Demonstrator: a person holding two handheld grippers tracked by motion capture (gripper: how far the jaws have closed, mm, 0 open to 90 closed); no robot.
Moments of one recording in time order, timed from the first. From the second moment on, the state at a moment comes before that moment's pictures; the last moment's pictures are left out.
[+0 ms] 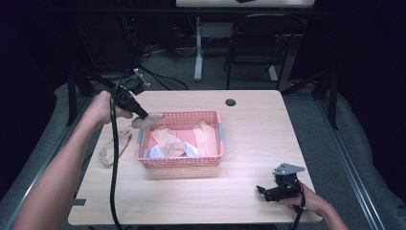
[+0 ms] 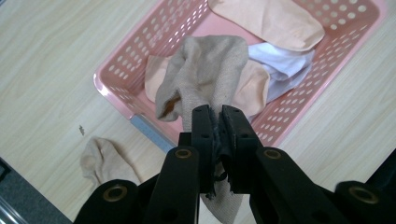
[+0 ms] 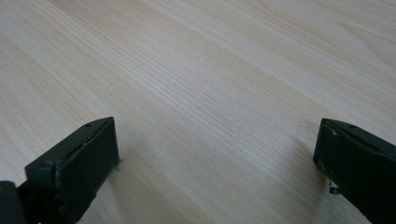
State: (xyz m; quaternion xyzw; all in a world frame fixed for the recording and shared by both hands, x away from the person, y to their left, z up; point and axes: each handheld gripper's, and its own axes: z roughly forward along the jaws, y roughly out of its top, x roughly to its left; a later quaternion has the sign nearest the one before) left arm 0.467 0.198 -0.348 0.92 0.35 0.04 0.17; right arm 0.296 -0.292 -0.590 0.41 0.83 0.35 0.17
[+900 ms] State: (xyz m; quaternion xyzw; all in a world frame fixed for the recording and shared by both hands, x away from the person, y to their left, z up) left arm 0.455 0.245 -0.302 0.91 0.39 0.08 0.15; right arm 0.296 -0.293 -0.589 0.41 0.83 0.34 0.17
